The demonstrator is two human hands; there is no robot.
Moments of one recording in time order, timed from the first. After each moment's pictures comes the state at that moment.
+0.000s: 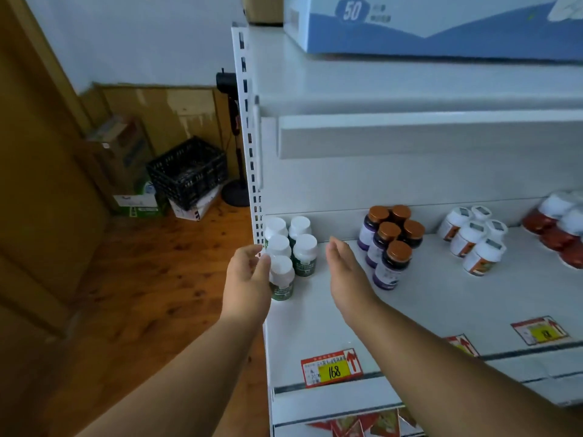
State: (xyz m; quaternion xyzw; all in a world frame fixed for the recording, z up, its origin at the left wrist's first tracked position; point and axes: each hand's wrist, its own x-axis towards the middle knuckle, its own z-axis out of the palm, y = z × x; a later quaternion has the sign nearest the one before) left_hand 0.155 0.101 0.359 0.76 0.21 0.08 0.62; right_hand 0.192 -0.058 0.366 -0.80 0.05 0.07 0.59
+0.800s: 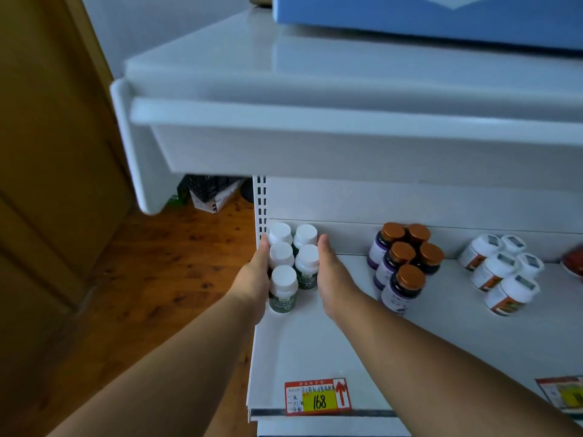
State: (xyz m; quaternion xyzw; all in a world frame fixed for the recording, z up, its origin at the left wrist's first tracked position) left_hand 0.212 0.089 0.336 0.56 0.26 -0.04 0.78; right_hand 0.257 -0.037 0.335 -0.71 0.08 0.20 0.67
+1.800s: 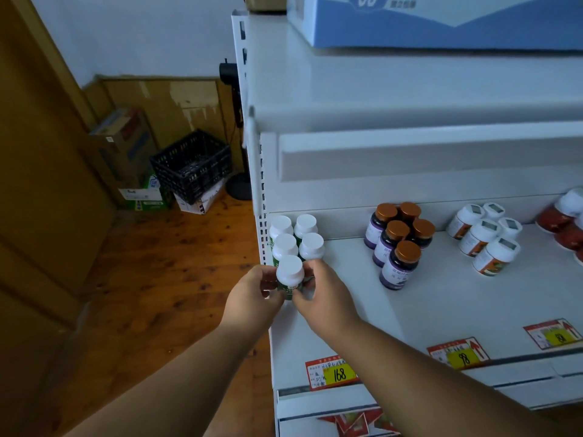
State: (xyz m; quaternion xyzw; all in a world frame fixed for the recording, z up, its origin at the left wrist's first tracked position) left_hand 0.158 0.114 0.323 0.87 0.12 0.01 0.48; right_hand 0.182 -0.033 0.322 -0.90 -0.09 0.00 0.43
